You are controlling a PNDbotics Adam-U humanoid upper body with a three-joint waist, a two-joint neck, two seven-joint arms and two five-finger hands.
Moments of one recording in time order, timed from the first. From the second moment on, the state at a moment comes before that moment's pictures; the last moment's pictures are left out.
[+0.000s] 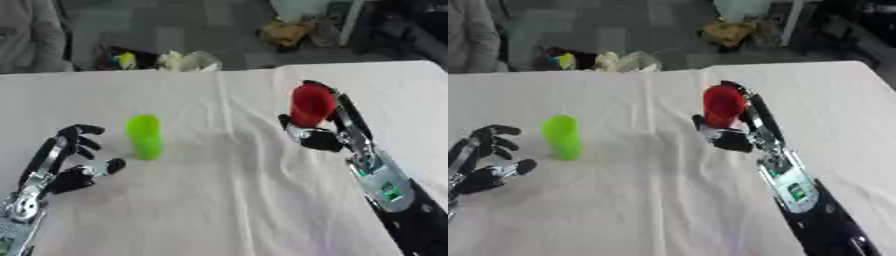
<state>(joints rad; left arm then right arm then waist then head) -0.52 0.32 -0.05 -1.29 -0.35 -0.14 -0.07 -0.61 -0.34 0.17 -1.33 0.29 -0.26 -0.12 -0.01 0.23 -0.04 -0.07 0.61</state>
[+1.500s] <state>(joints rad) -0.66 0.33 -0.08 -1.09 -0.50 -0.24 0.02 -0.62 -0.32 0.18 -1.44 0.23 -0.25 -0.10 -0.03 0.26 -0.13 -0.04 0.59</state>
